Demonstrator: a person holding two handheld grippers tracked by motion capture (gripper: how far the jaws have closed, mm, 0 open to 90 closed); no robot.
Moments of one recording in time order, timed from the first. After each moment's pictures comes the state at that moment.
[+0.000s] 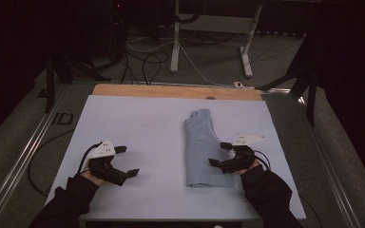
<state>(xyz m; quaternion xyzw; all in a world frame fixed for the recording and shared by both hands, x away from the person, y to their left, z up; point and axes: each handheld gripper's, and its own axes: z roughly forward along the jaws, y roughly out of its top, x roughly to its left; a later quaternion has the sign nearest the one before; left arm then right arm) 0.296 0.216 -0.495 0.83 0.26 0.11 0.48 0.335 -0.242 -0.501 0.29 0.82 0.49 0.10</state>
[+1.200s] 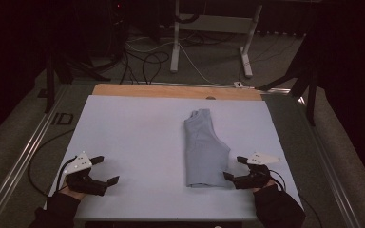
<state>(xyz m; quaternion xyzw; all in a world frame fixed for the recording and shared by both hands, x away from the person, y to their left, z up) 0.265 0.269 -0.520 0.80 0.33 0.15 0.48 0.289 -0.283 -0.528 0.34 0.80 0.46 0.15</state>
